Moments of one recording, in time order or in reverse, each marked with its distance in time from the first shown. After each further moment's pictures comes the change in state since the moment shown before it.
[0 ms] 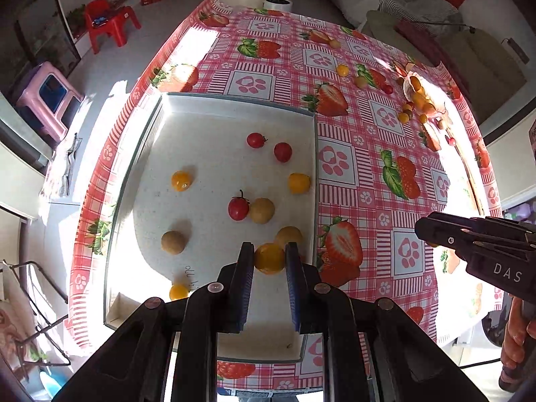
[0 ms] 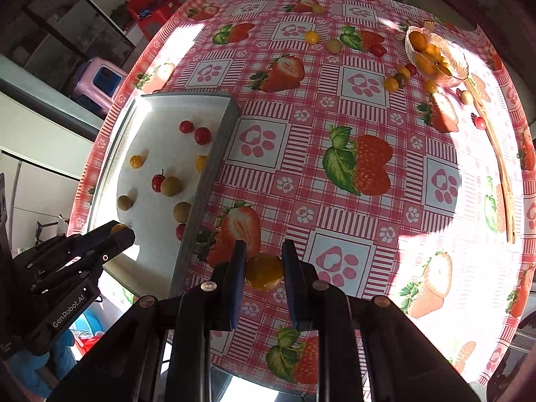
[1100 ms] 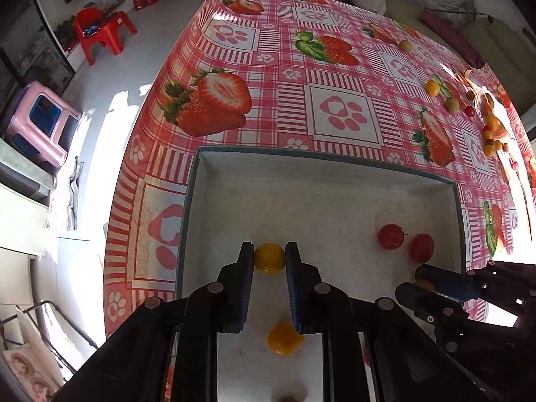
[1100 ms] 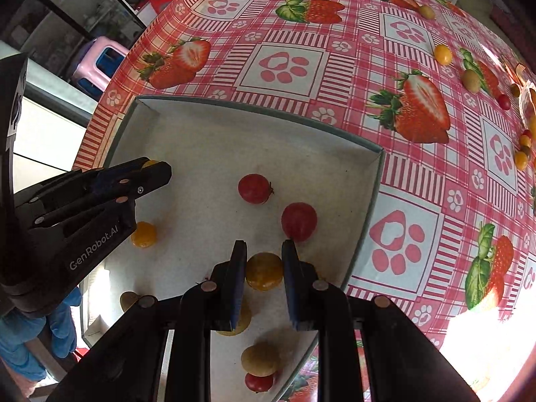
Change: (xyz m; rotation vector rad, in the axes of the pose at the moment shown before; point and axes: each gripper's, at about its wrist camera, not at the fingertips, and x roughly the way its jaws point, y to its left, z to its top) left arm 0.111 0.086 0.098 0.074 0.030 0.061; right arm 0.135 0.089 0.091 -0.062 0.052 -0.004
